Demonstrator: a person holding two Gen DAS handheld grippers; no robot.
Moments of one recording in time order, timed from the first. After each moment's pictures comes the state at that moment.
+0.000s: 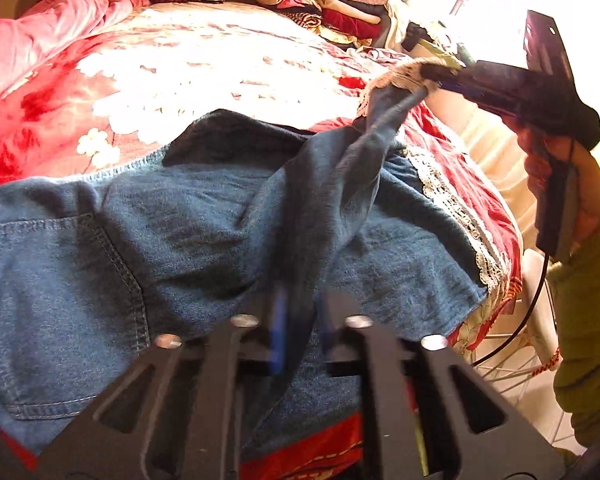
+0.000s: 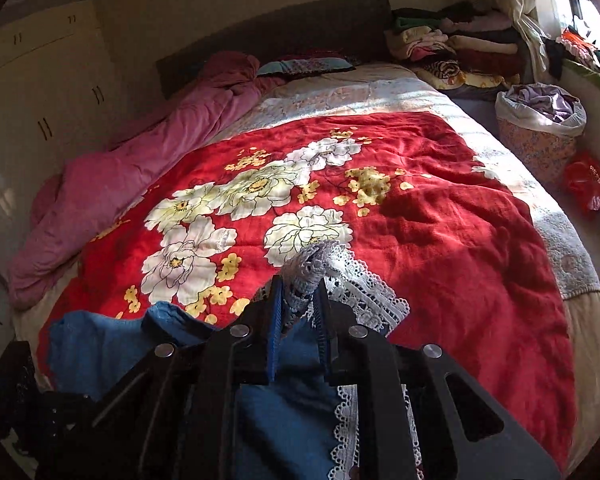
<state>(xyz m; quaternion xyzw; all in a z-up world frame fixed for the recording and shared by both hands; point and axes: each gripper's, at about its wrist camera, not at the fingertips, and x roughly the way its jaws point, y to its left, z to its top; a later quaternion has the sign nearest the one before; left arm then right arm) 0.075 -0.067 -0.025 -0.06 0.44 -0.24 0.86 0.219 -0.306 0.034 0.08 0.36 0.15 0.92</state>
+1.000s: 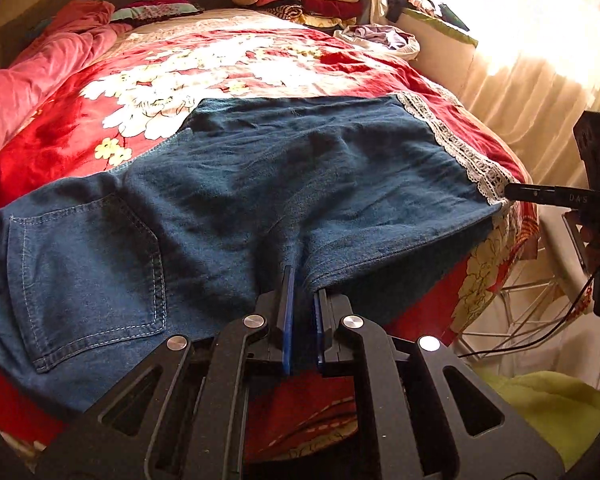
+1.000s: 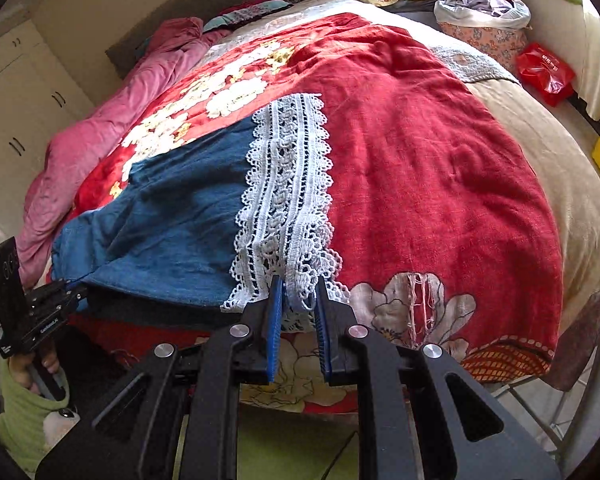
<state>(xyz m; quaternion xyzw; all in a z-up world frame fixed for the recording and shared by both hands) 0.042 -0.086 -0.037 0.05 0.44 -0.23 0.87 0.056 -0.380 -0.050 0.15 0.47 0.10 0.87</state>
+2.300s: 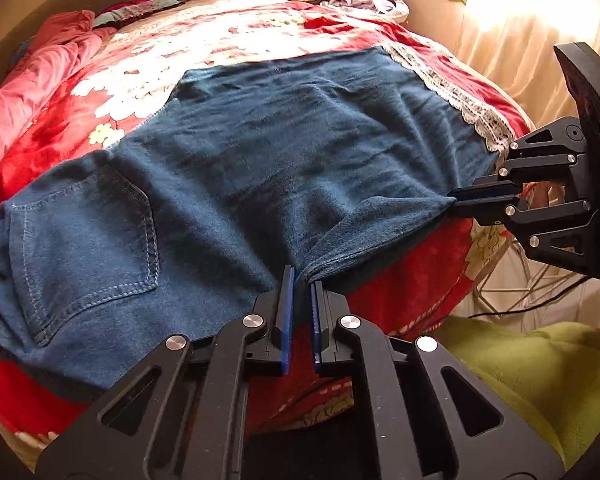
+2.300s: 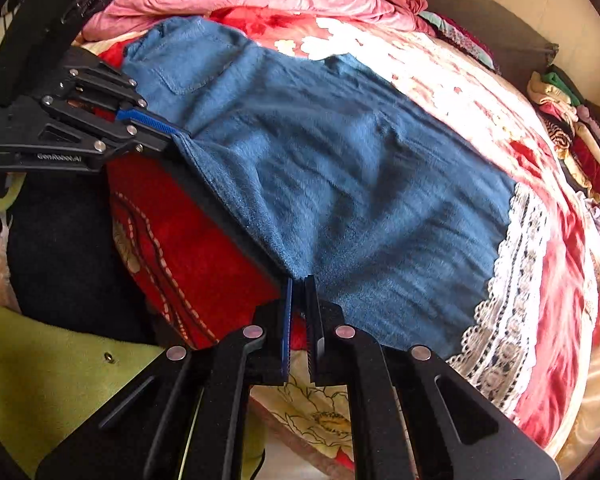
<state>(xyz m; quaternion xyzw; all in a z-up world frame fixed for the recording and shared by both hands) 0.022 -0.091 -0.050 0.12 0.47 -0.23 0.85 0.046 -0.219 -0.072 -0.24 0.43 0.29 0.82</state>
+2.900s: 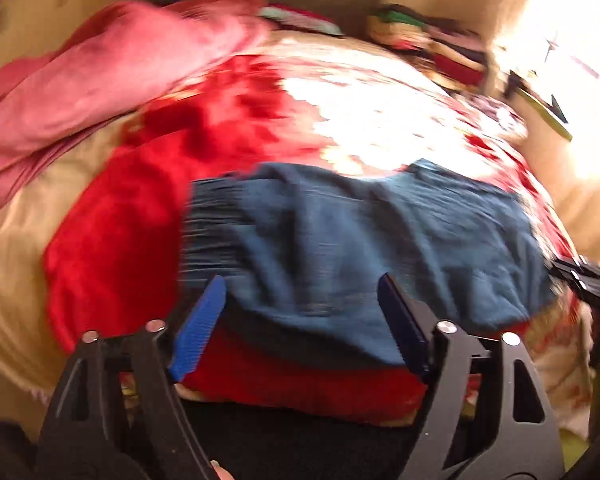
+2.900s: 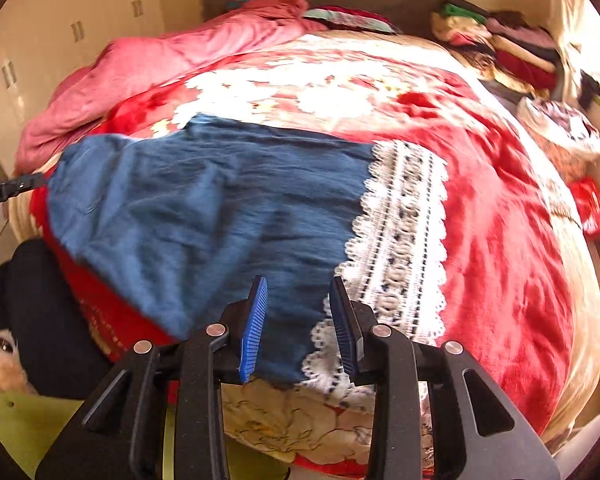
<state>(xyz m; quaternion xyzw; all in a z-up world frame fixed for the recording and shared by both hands) 0.021 0.081 0.002 -0.08 0.42 -0.01 0.91 0.084 -0.305 -0.039 -0.04 0.42 0.18 0.89</state>
